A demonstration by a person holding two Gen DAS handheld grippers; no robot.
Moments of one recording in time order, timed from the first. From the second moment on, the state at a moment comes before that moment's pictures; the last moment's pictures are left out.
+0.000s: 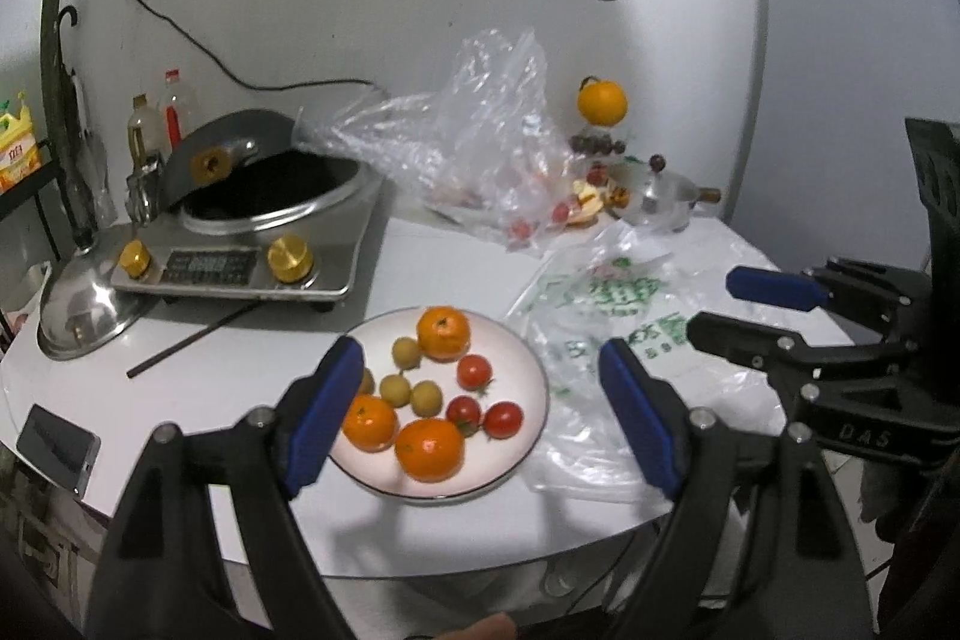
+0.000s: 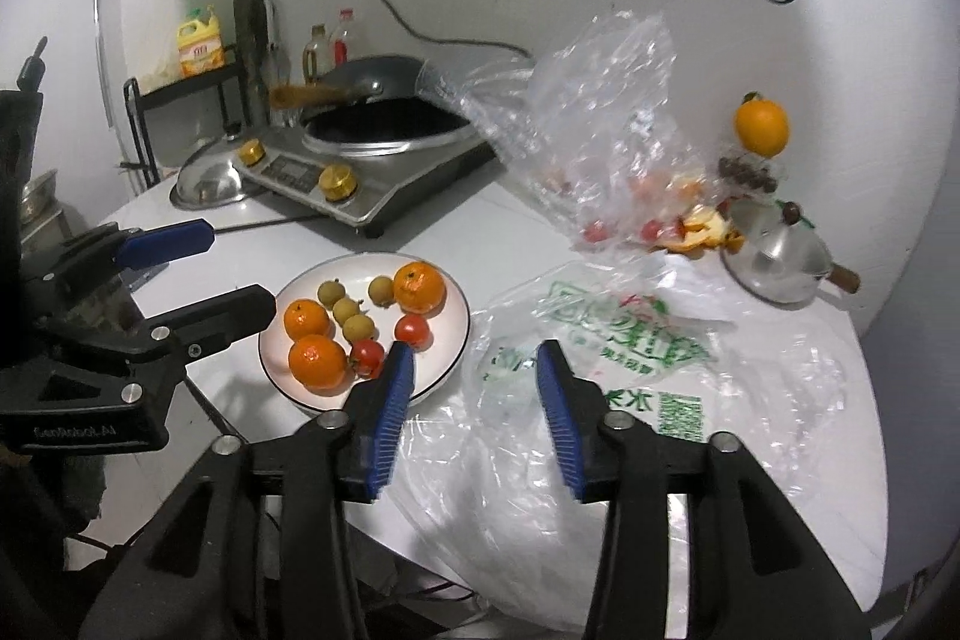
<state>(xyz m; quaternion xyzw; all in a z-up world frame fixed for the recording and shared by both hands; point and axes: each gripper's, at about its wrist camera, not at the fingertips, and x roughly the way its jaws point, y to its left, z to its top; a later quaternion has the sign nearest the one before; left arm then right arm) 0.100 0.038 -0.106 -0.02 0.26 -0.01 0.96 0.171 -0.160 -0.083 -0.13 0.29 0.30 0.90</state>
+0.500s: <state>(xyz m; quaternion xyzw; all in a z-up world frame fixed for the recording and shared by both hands) 0.059 0.011 -0.045 0.00 0.19 -0.02 0.98 0.123 -0.195 -0.031 -0.12 0.21 0.27 0.93</state>
